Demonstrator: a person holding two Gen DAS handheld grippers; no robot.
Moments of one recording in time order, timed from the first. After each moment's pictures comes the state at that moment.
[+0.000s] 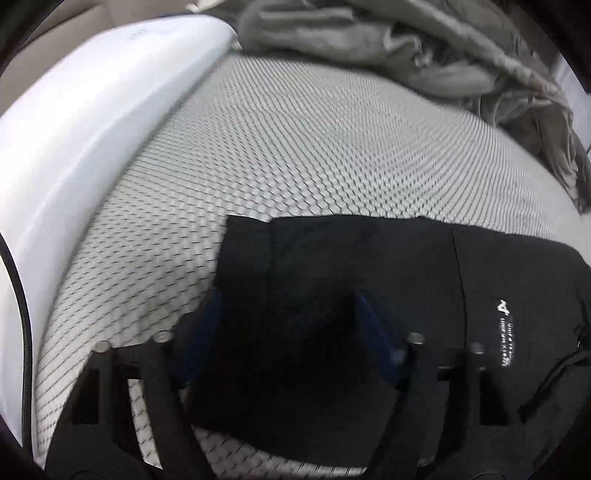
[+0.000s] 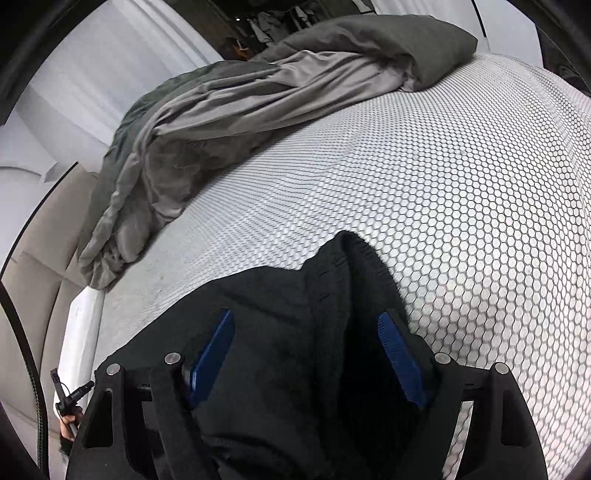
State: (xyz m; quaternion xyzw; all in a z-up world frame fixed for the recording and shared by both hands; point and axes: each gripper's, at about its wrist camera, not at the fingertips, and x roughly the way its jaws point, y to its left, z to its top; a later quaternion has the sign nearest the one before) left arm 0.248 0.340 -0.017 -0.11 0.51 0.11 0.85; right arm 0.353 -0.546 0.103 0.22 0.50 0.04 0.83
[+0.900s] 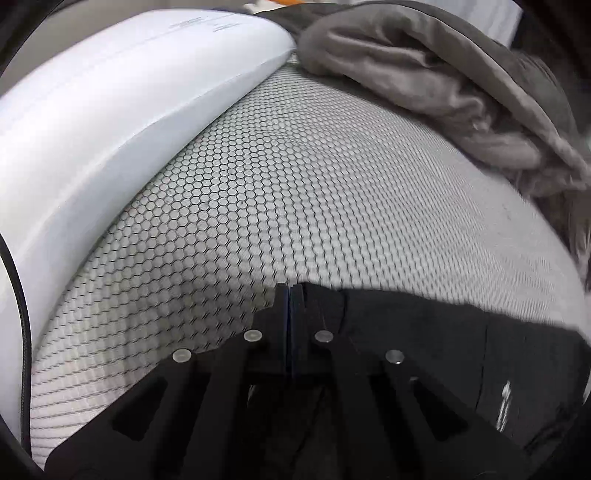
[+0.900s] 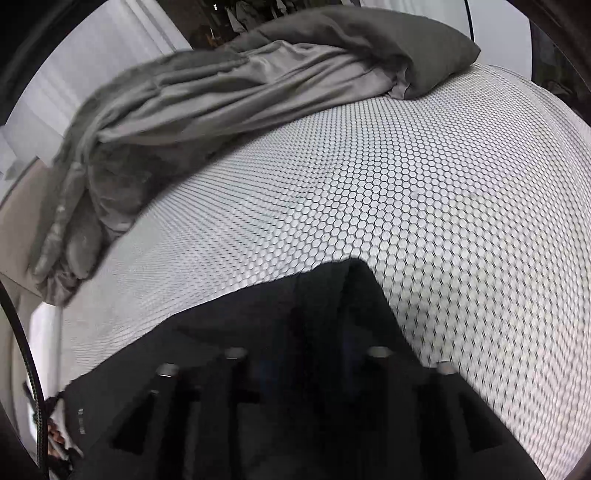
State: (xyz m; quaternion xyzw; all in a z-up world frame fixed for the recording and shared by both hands) left arm 0.275 0.394 -0.005 -0.18 0.46 0.19 0.85; right arm 0.449 -0.529 0.084 0.17 0.52 -0.02 0.84
